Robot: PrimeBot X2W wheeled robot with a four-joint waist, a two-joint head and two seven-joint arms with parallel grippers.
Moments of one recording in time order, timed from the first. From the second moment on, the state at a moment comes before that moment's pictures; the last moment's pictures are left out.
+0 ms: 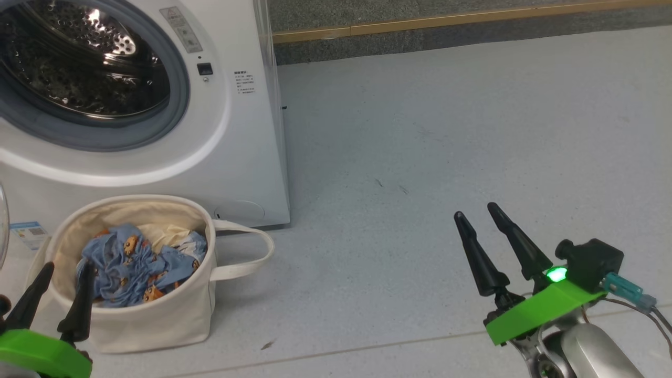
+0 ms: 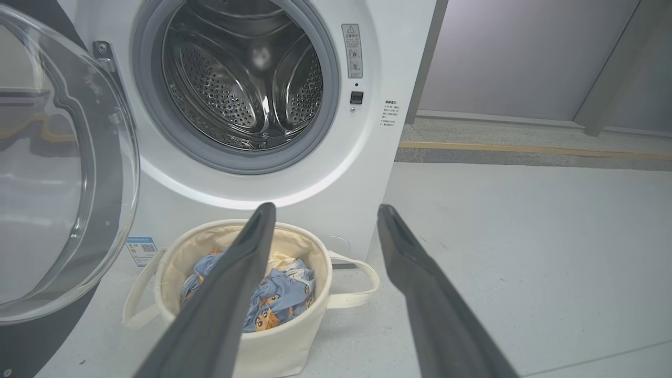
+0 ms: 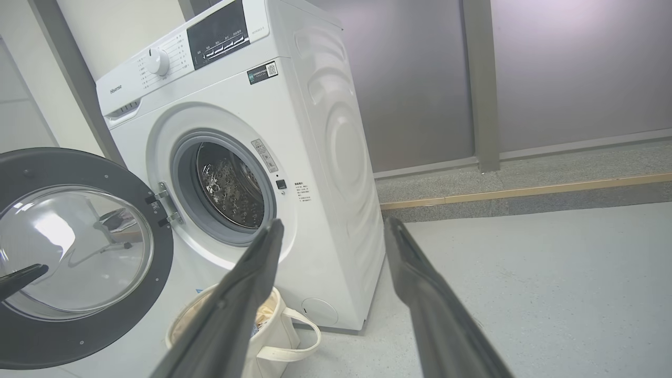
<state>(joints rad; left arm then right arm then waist) -0.14 0.57 -0.19 0.23 -0.77 -0.13 -0.08 -0.19 -0.24 0.33 0.10 0.54 0.13 -0.17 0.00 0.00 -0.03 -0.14</state>
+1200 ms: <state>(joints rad) -0.14 0.58 -0.16 0.22 -0.79 -0.05 -0.11 -0.18 -0.24 0.33 0.09 0.54 0.13 -0.17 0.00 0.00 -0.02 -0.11</state>
